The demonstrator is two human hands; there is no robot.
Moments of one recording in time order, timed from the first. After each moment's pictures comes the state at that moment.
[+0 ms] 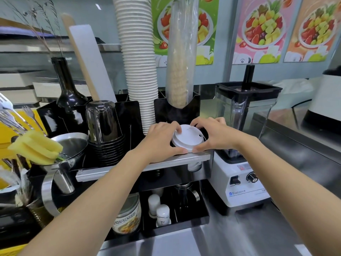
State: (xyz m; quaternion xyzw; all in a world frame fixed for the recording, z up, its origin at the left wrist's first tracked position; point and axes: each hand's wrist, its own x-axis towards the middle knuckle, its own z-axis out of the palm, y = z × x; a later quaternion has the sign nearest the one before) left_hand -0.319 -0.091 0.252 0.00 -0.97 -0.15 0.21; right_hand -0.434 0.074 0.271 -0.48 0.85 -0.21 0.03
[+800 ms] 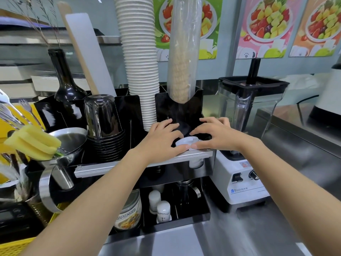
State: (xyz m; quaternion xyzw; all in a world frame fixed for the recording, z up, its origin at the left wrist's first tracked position) left_hand -0.323 -0.097 0.232 0.00 -0.99 -0.06 0.16; right_hand -0.445 0.072 0.252 -0.53 0.84 -0.14 -0.02
